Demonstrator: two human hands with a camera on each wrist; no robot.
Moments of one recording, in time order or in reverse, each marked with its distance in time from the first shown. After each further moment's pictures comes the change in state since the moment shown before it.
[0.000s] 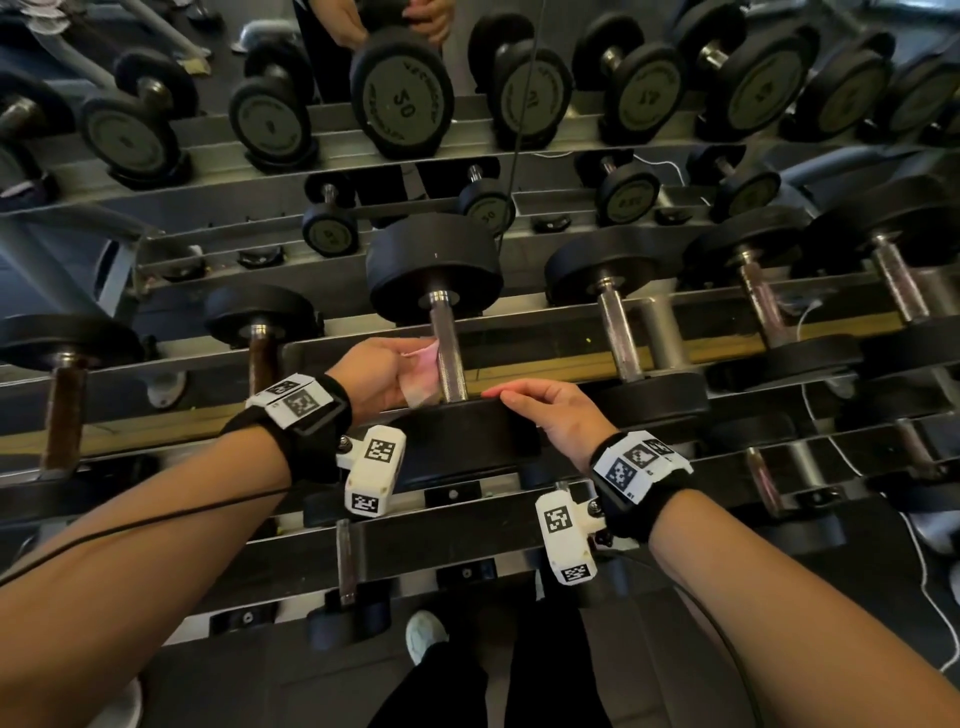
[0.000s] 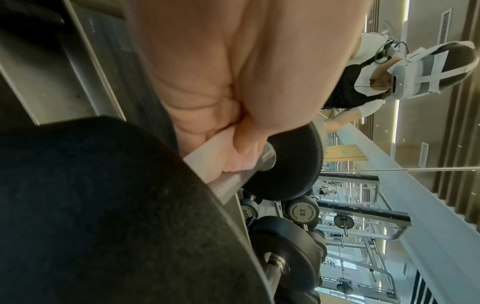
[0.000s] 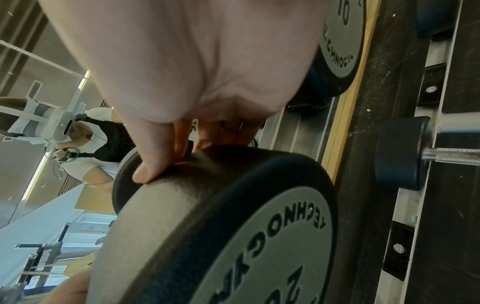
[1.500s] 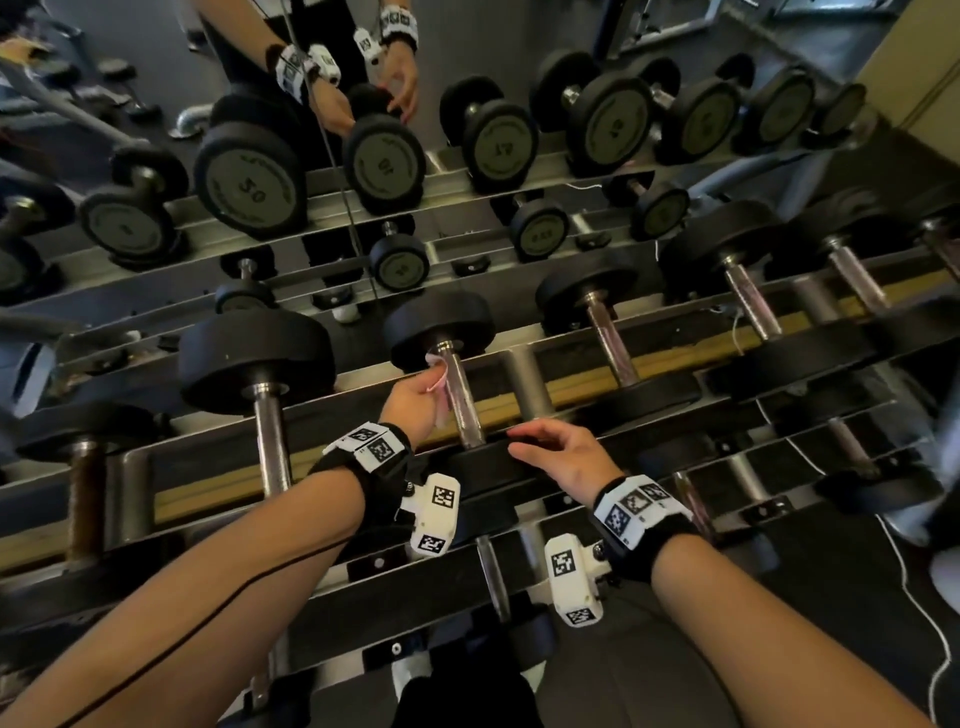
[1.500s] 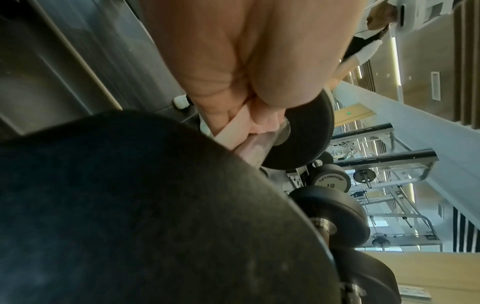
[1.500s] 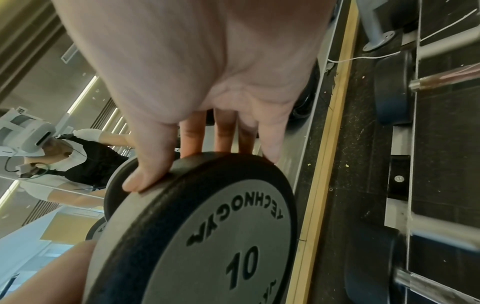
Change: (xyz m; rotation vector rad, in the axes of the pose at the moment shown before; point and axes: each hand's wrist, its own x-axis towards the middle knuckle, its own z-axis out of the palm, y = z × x) left_hand 0.103 -0.011 0.240 0.158 0.141 0.201; right_hand -0.036 0.033 -0.216 -0.066 0.227 0.013
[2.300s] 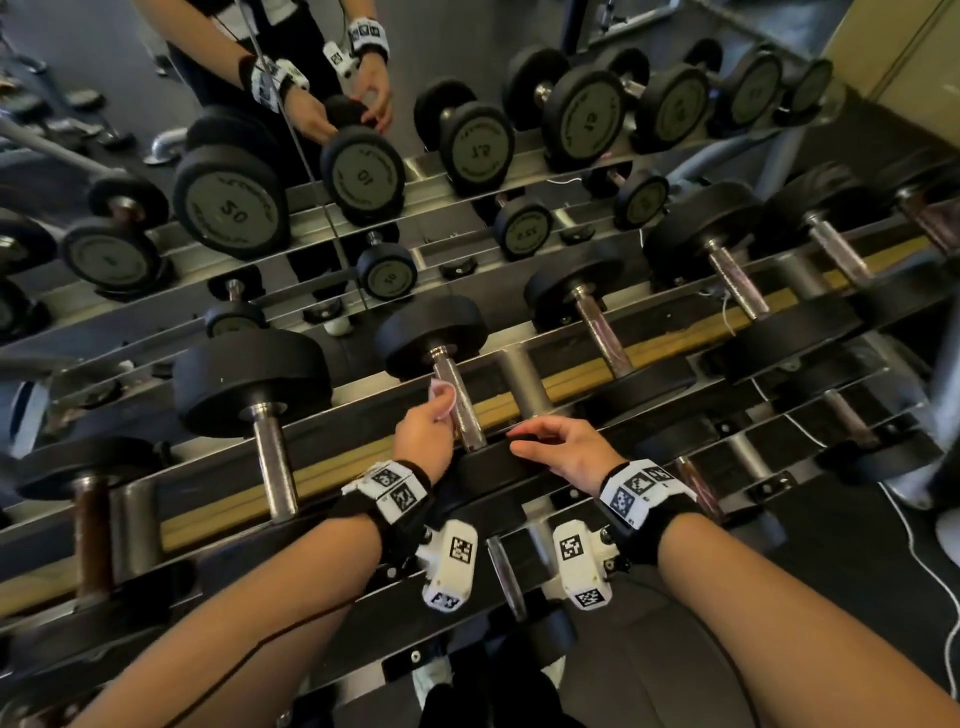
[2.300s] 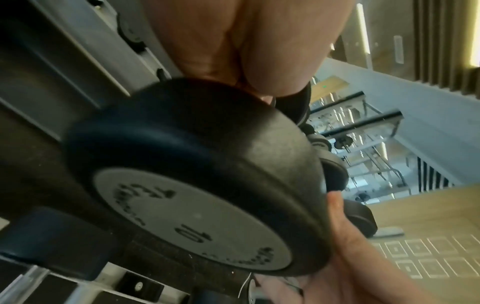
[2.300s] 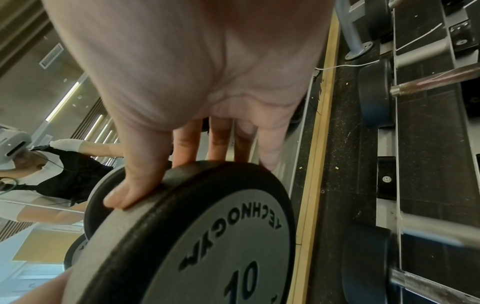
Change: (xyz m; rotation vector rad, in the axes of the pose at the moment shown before) left_hand -0.012 -0.026 0.003 0.455 0.091 0.077; right_hand 0.004 0.002 -0.004 0.033 -0.036 0.042
